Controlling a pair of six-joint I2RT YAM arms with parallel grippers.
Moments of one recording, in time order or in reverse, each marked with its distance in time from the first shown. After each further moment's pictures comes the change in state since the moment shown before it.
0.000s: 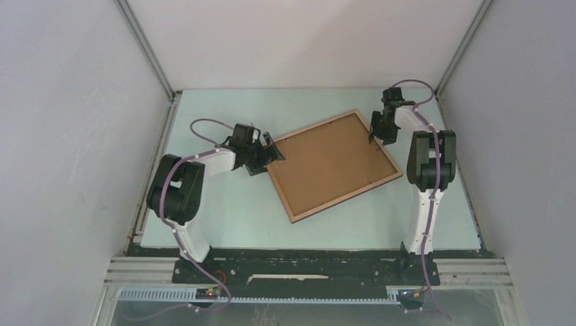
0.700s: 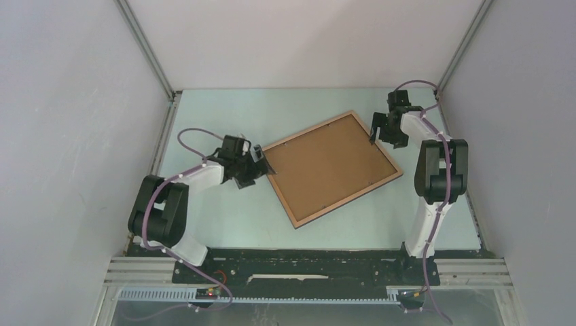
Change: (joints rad) left arm 0.047 -0.220 -0.141 -0.131 -0.051 0.087; right arm 0.001 -0.201 -0.199 0.053 0.076 -0.020
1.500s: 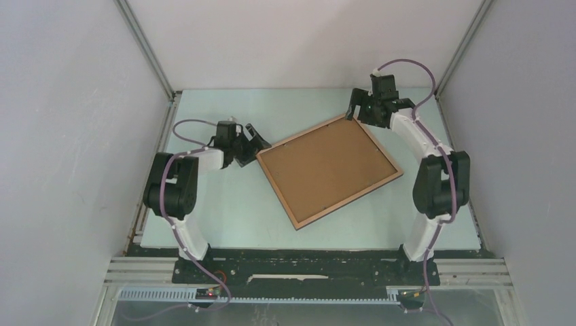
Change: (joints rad) left arm 0.099 0.228 0.077 0.333 0.070 -0.085; right arm 0.181 -0.200 0.025 0.126 -0.105 0.172
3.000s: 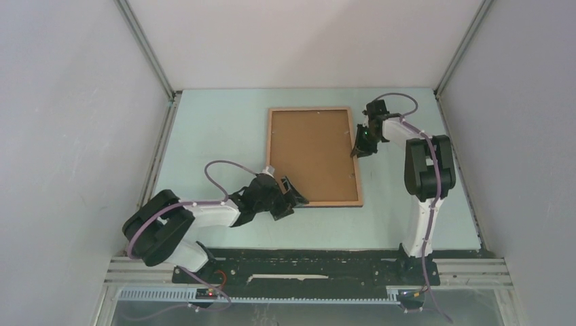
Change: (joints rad) left arm -0.618 -0.368 -0.449 0.126 -0.174 -0.396; right arm -0.065 0.306 -0.017 -0.101 -0.174 -0.050
